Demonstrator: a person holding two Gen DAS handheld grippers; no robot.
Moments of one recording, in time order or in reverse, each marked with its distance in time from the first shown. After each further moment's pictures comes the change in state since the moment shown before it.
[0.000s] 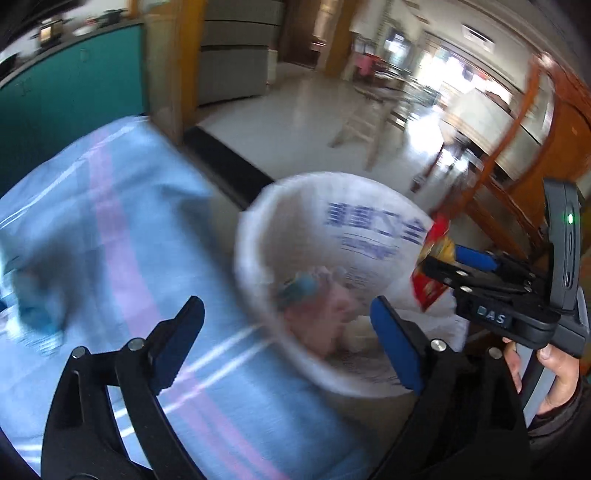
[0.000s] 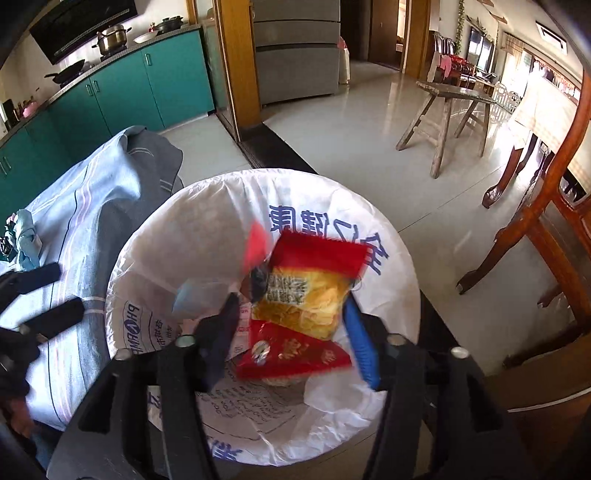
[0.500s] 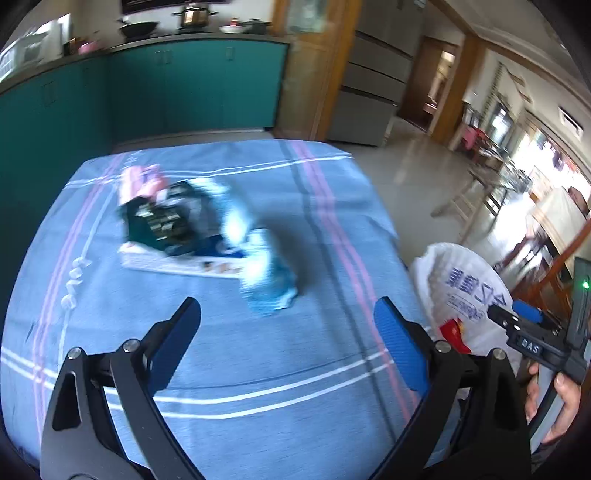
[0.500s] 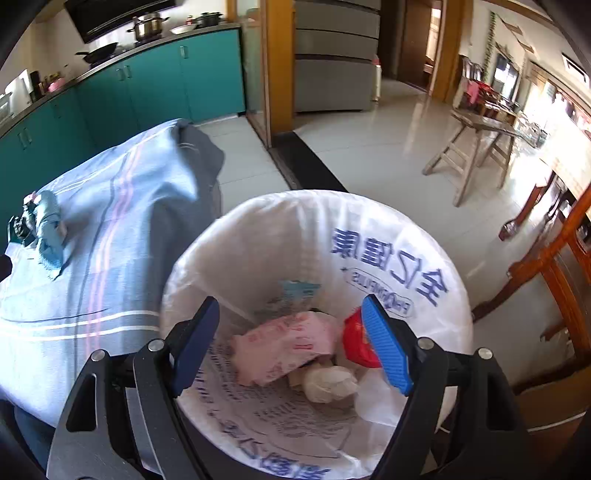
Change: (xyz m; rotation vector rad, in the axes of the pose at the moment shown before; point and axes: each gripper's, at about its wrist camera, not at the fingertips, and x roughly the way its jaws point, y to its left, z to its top) left arm -0.101 0.130 -0.042 -0.313 -0.154 0.288; right arm -0.004 0.067 0.012 -0.122 -0.035 0.050
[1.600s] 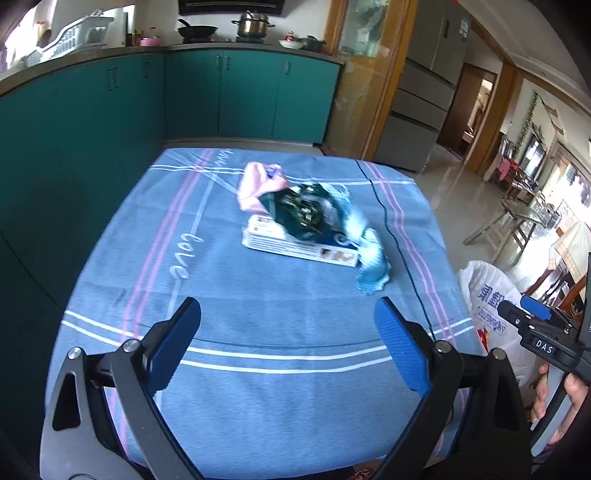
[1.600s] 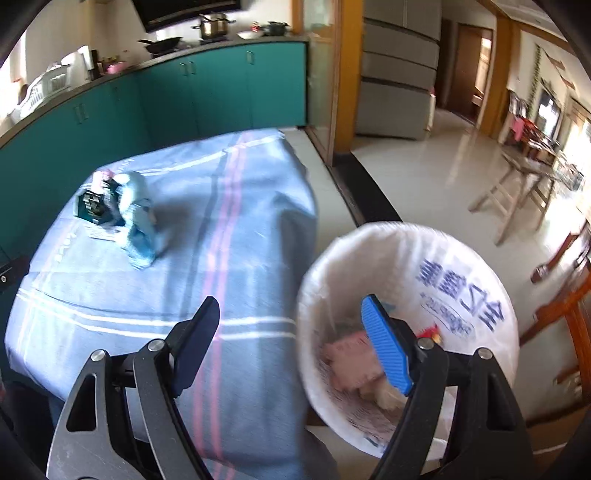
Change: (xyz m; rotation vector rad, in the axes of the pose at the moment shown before) left arm -0.069 0.085 -0.026 -0.110 -0.069 0.121; right arm -0.034 0.097 0.001 -0.149 -0.070 0.151
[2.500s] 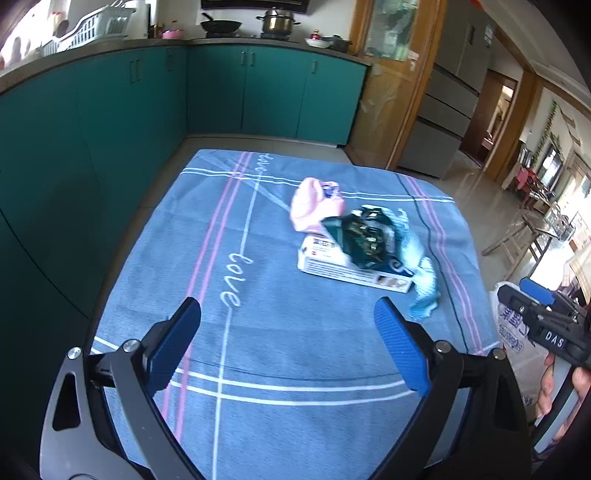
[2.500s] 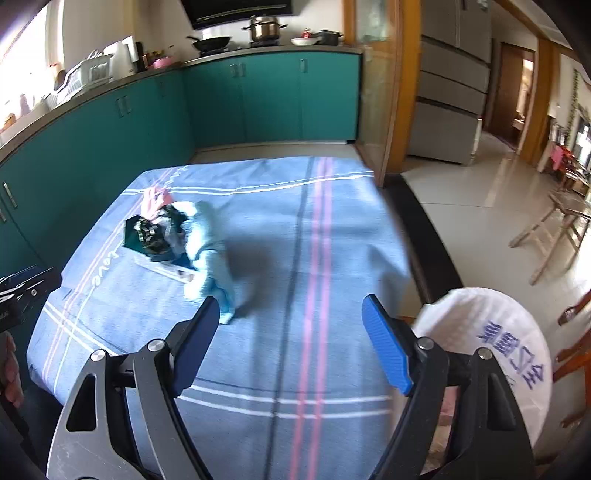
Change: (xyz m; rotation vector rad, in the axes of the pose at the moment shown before) left arm 0.023 0.047 0.029 -0.045 0.022 0.060; right arm 0.030 0.073 0.051 -0.102 -0.012 0.139
